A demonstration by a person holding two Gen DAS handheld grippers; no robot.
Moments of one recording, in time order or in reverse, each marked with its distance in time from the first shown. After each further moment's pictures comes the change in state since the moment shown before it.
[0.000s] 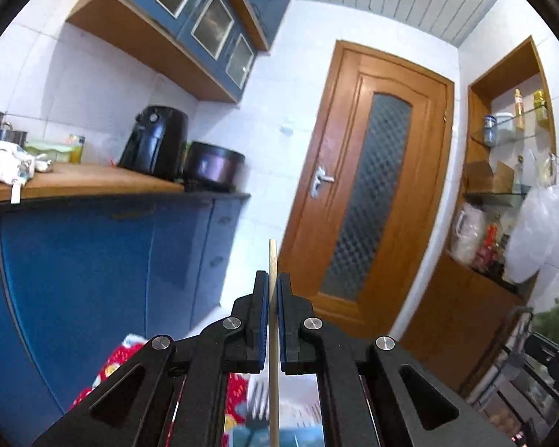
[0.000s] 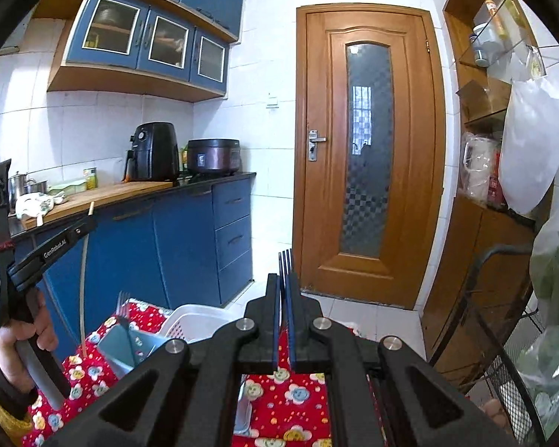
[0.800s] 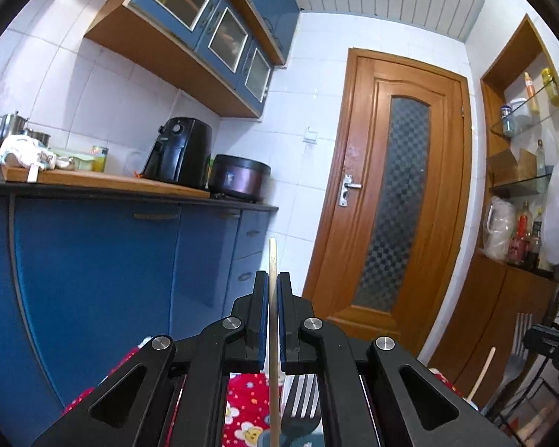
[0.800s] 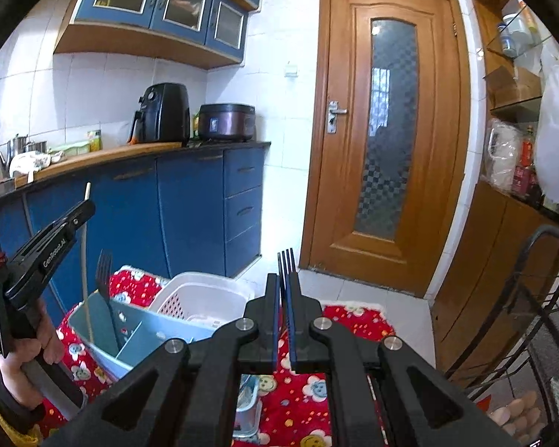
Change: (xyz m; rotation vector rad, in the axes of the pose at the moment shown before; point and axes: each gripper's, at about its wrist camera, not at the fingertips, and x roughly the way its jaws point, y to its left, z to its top) left arm 0.026 0.014 -0.060 0.050 -0.074 0.101; right arm 0.063 0.029 -0.044 -0.061 0.105 0.047
